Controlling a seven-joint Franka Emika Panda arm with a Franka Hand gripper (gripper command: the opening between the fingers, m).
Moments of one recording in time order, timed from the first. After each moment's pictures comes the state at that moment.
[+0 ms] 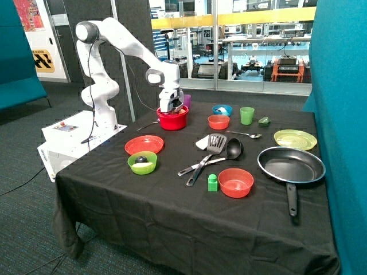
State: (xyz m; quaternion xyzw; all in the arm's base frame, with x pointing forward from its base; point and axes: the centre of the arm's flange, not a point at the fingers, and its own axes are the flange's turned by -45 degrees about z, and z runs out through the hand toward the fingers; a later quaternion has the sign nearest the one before) arm 0.446 0.074 0.329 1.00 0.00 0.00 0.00
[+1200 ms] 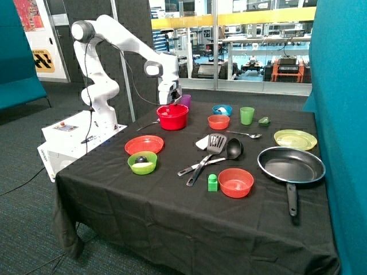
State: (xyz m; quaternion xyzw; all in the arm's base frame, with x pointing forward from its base) arm 0.437 0.076 0.372 1.00 0.03 0.00 0.00
